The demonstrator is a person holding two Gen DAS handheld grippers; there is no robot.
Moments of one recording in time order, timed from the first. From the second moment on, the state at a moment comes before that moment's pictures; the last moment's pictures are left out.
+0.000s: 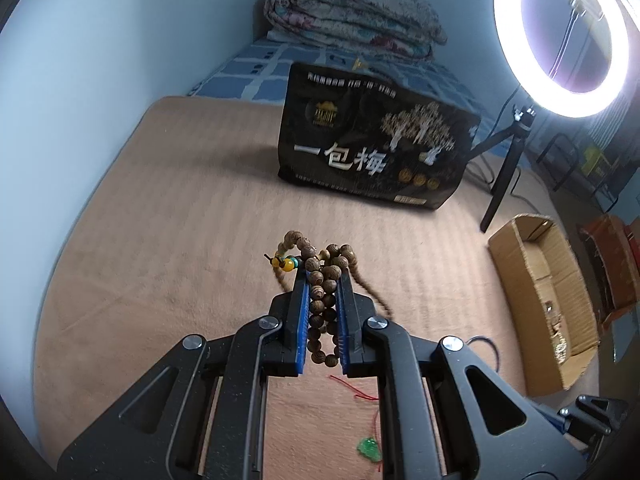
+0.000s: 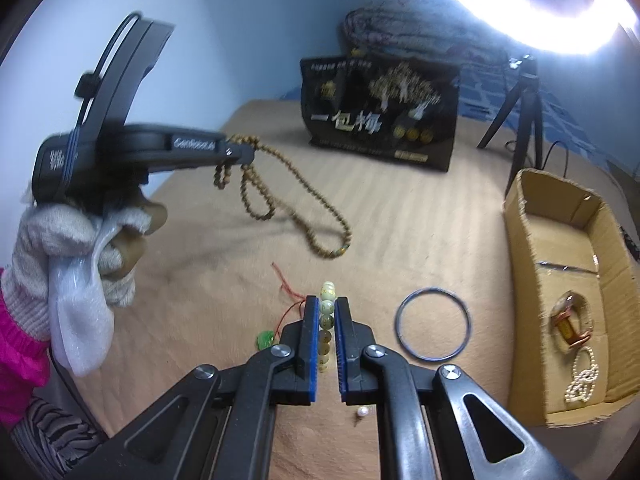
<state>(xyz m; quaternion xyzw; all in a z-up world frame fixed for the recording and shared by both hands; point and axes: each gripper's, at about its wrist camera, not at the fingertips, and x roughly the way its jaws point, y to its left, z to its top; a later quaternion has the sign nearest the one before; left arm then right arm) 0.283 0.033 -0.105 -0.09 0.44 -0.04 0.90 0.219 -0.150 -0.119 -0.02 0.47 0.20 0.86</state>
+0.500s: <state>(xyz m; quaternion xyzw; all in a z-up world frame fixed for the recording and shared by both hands) 0.258 0.004 -0.050 -0.09 0.39 -0.08 0.91 0.214 -0.207 -0.079 0.01 0.42 0.16 0.89</state>
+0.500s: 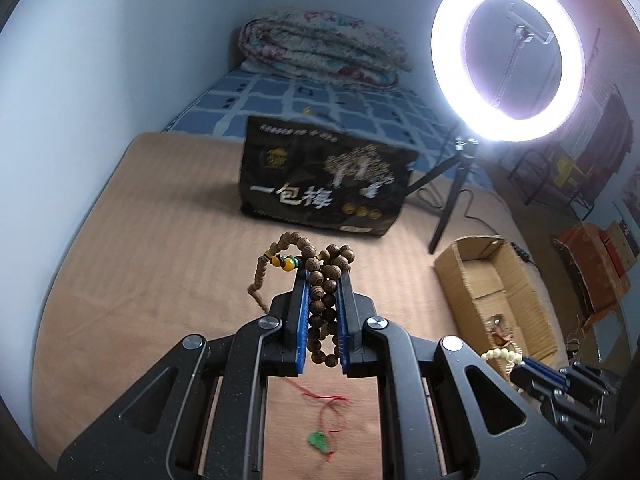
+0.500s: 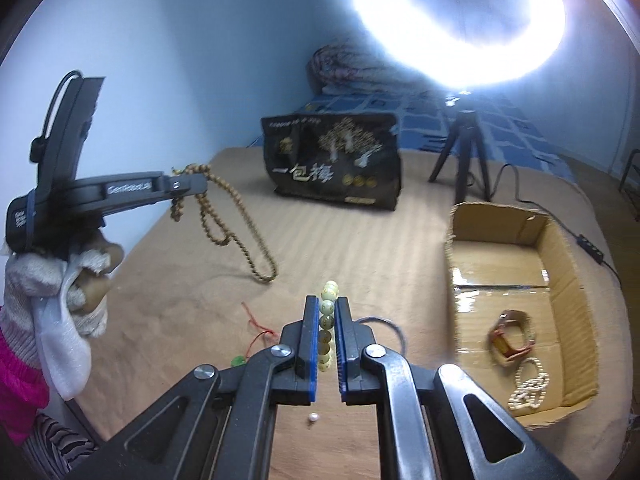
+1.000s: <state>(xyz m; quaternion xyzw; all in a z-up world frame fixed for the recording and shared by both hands) 0.256 -0.076 -0.005 -0.07 0.36 -0.14 0.92 0.208 -0.300 -0.051 0.05 0.40 0.10 0.91</state>
